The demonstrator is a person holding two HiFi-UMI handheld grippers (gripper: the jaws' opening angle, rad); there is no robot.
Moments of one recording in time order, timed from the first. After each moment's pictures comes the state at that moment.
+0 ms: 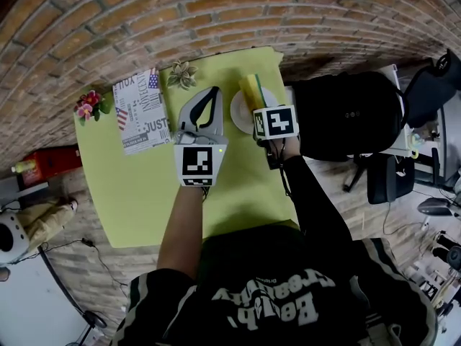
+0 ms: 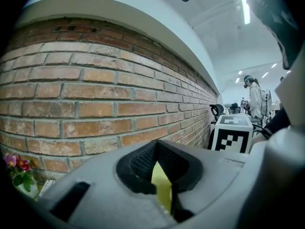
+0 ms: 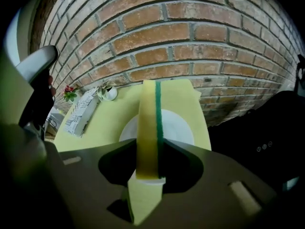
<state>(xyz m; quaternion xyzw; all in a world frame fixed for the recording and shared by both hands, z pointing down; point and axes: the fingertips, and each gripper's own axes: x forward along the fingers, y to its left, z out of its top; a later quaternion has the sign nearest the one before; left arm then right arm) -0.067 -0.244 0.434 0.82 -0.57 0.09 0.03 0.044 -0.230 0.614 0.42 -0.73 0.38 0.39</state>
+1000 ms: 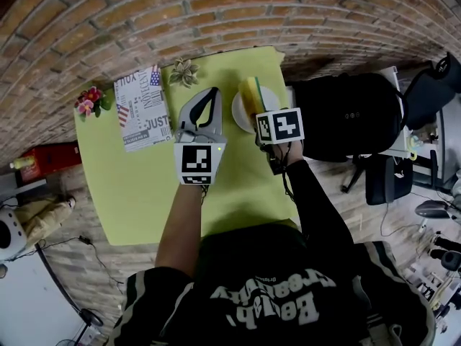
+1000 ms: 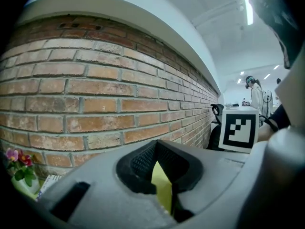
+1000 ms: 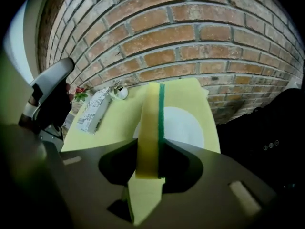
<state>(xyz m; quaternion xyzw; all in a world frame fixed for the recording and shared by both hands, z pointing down) -0.076 -0.239 0.443 0.81 -0.57 0.09 0.04 0.033 -0.211 0.600 0.38 -0.74 0.40 0.38</state>
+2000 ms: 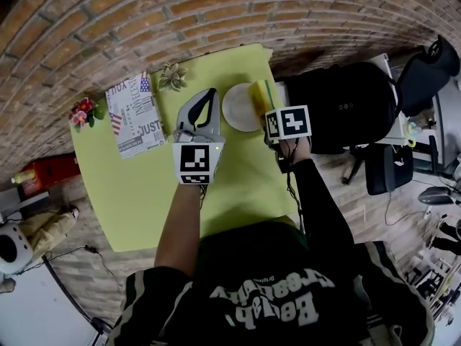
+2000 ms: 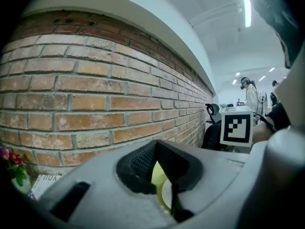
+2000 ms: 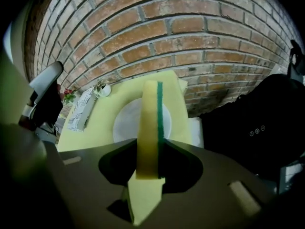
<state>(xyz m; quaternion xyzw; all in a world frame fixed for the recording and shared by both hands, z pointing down) -0.050 -0.241 0.447 0.83 -0.55 0.10 0.05 0.094 -0.203 0.609 0.42 -0.70 0.43 0.40</state>
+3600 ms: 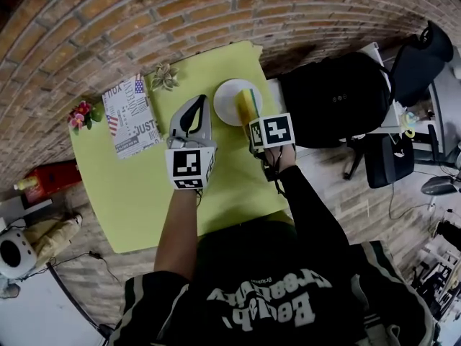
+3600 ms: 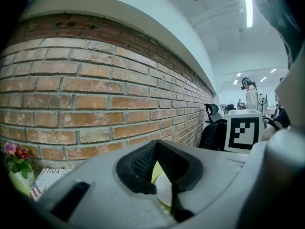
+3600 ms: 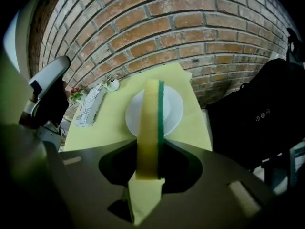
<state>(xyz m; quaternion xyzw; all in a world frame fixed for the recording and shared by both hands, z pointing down) -0.047 -0.213 0.453 0.83 -0.55 0.10 0.06 0.075 -0.157 0.612 0.41 -0.70 0.45 0.38</state>
